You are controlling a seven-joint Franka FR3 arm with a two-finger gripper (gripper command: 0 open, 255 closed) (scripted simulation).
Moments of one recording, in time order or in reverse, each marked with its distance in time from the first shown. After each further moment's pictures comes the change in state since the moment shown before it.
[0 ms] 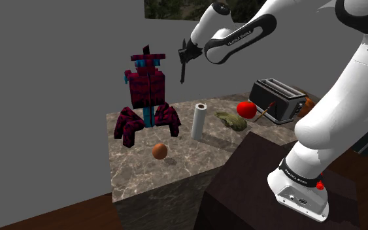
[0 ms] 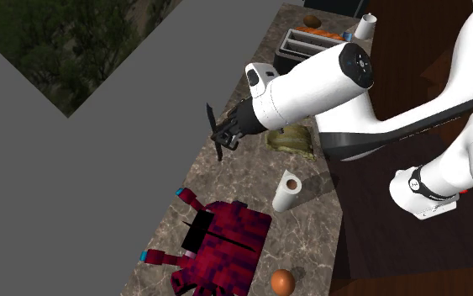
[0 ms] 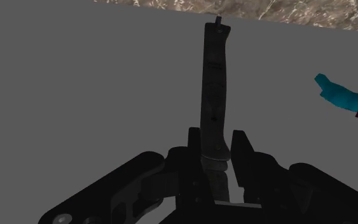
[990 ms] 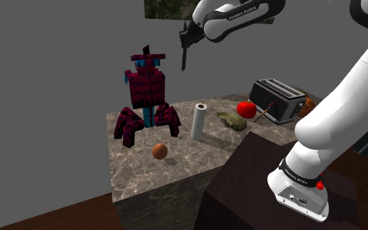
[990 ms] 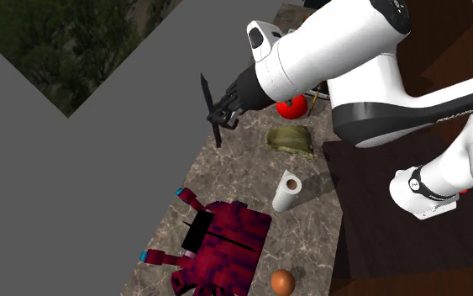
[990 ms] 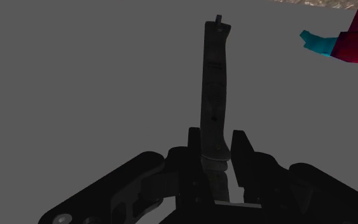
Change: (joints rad) arm 0.013 -0.080 0.008 0.107 0.200 -0.171 -0.178
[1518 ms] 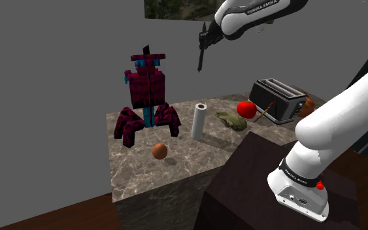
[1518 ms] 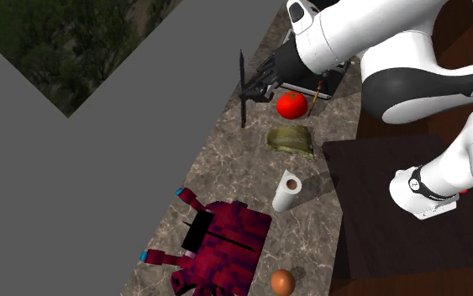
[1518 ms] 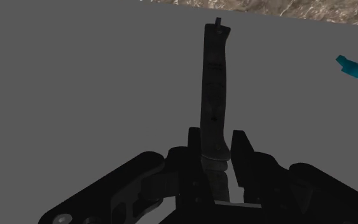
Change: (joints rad) arm 0.015 -0.197 -0.136 -0.215 0.235 0.046 -0.284
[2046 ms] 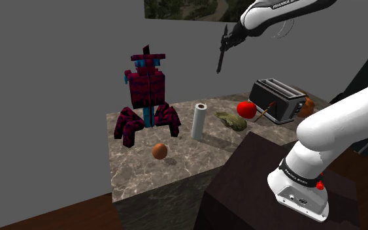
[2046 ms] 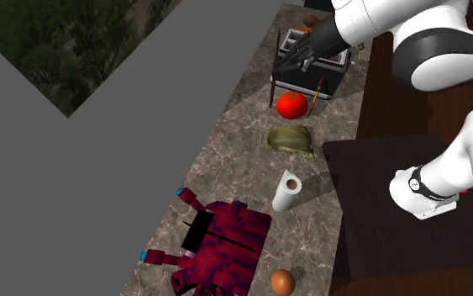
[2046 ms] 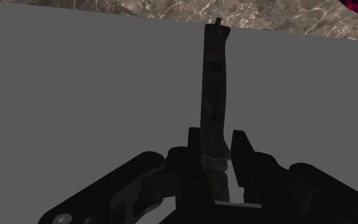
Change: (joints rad) arm 0.053 -0.190 -0.208 -0.181 0.145 -0.012 -0.277
